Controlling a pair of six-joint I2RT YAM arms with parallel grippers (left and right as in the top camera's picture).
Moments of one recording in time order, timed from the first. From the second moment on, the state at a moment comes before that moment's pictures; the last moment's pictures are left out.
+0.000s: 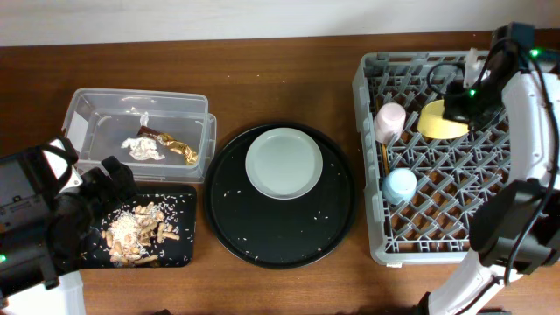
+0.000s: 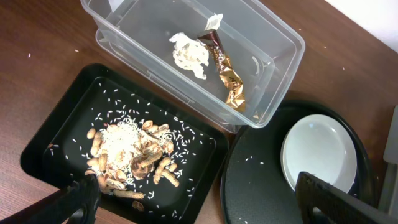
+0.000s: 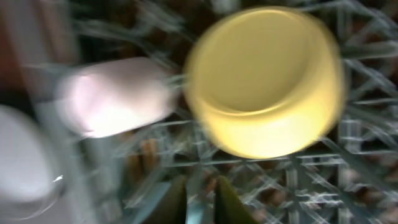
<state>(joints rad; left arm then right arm) 0.35 1.06 1.34 -1.22 0.14 -0.25 -0.27 1.97 1.92 -1.31 -0.25 -0.06</state>
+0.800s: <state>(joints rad) 0.35 1.06 1.34 -1.22 0.14 -0.25 0.28 1.92 1.96 -1.42 -0.41 0.12</state>
